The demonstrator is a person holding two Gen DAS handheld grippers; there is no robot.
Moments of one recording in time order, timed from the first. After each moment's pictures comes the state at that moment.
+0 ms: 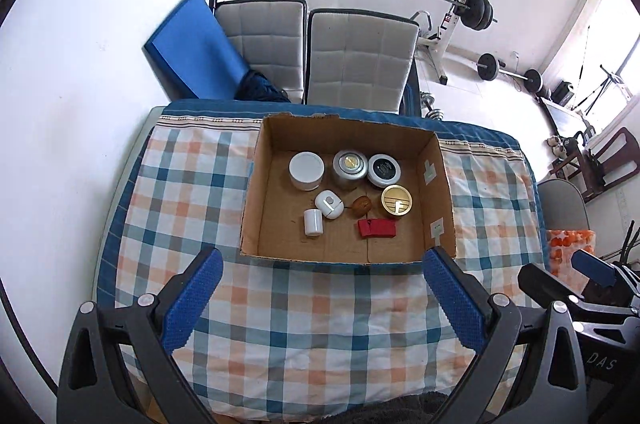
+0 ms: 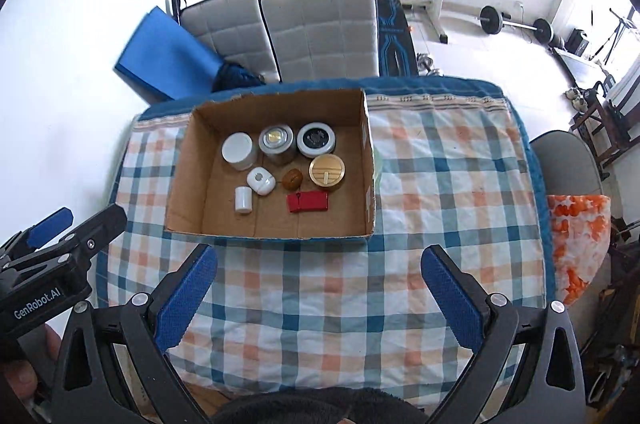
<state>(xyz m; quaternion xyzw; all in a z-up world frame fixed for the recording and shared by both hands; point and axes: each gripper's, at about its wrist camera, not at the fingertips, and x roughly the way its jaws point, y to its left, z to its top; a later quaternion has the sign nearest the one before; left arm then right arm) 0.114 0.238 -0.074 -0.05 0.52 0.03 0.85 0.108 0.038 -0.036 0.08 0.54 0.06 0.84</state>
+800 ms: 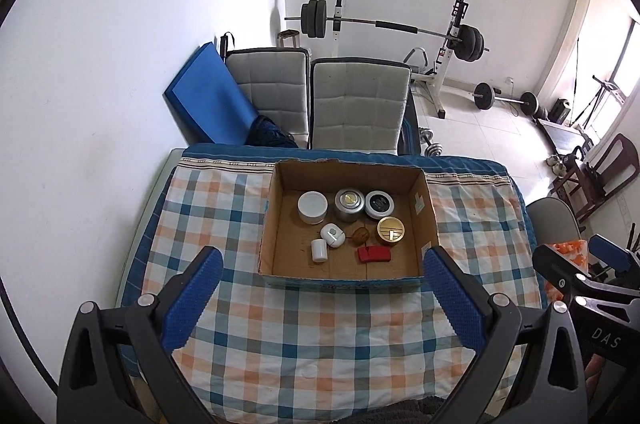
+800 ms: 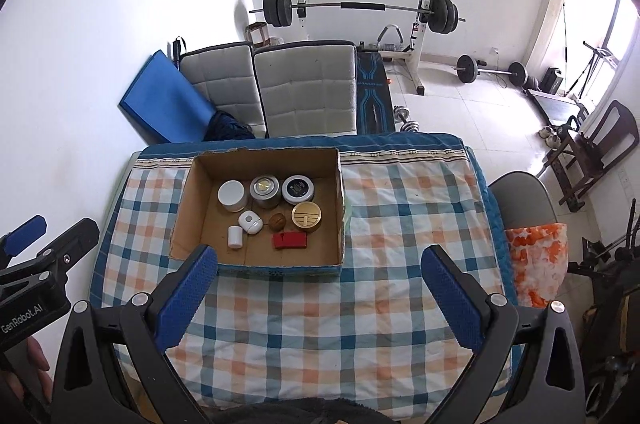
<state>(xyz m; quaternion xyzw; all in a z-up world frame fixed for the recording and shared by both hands) 0.079 0.226 -0.011 -0.03 0.46 0.04 0.89 0.068 0.023 0.039 0.06 0.46 0.01 0.88</state>
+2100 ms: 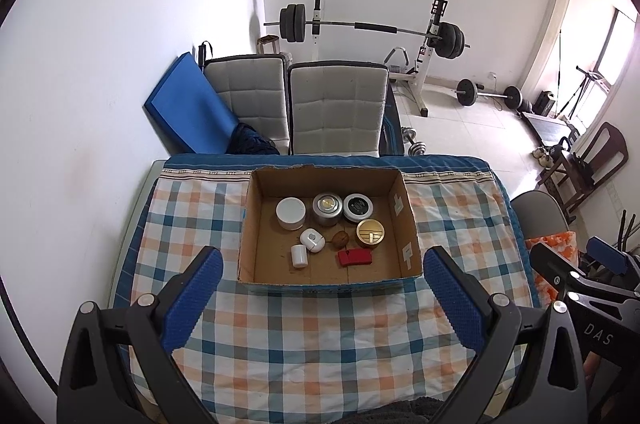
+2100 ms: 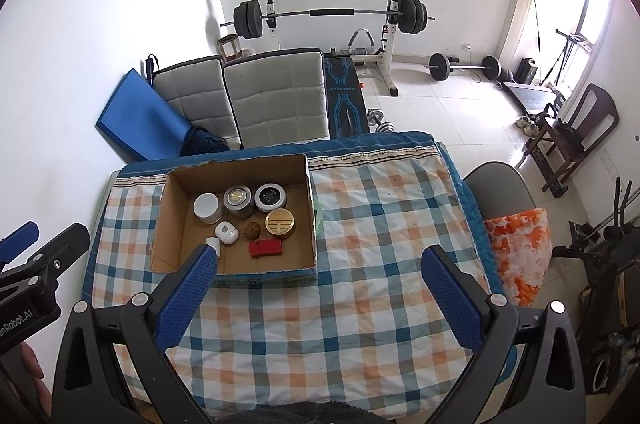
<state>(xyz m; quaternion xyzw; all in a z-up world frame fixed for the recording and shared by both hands) 0.085 0.202 -0.008 -0.02 0.45 0.01 0.89 0.056 -0.005 0.038 0.07 0.45 -0.03 0.89</state>
